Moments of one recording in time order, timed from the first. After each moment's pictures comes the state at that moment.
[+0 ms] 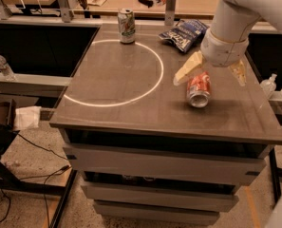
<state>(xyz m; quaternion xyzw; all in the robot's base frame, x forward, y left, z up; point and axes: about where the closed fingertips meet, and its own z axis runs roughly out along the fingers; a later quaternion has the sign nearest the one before) 0.572 -0.196 0.869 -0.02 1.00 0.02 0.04</state>
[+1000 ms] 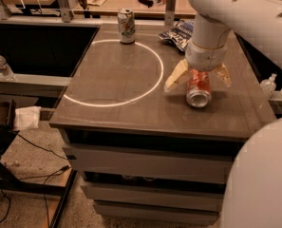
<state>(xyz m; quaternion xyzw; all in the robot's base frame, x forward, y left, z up) 0.597 -0.178 0.834 -0.05 1.00 -0.01 0.01</state>
